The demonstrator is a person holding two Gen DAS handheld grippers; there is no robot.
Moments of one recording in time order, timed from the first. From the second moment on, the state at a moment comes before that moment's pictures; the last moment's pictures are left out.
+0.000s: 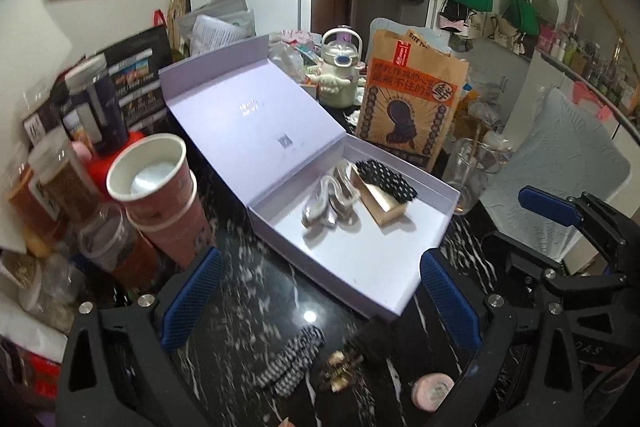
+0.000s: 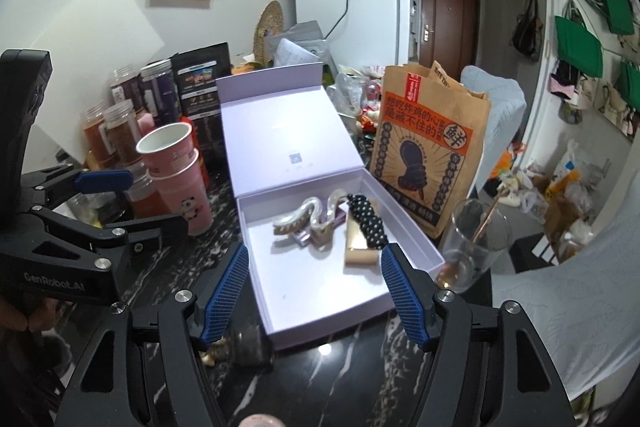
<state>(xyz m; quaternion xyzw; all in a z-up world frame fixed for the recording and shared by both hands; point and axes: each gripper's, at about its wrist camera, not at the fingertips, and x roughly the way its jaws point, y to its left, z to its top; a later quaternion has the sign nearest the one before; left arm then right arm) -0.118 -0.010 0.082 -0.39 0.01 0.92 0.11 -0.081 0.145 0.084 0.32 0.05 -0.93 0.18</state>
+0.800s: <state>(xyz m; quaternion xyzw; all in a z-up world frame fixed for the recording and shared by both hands) -0.063 -0.026 0.047 -0.40 0.01 0.91 0.12 -0.033 0.137 0.035 0.37 0.01 -0.91 0.20</state>
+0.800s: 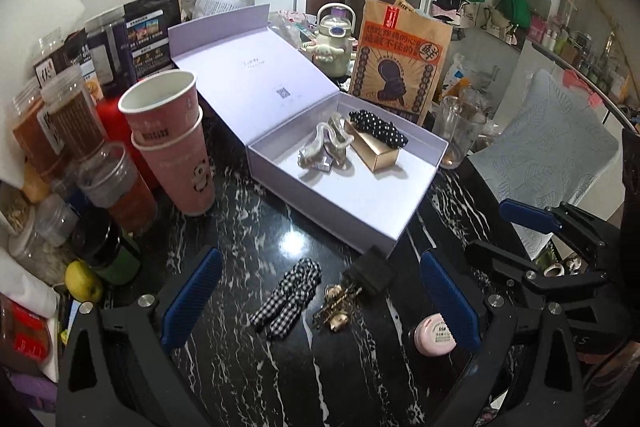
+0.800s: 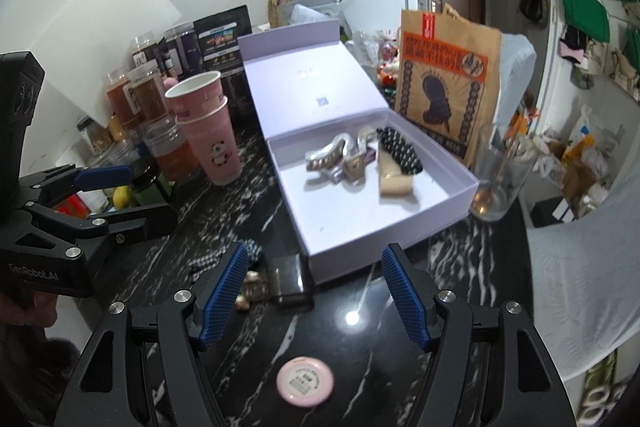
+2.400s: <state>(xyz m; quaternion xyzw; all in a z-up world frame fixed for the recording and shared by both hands) -0.079 0.003 -0.069 -0.49 0.01 0.86 0.16 -0.018 0.171 -0.064 0.47 -0.04 -0.87 0.17</state>
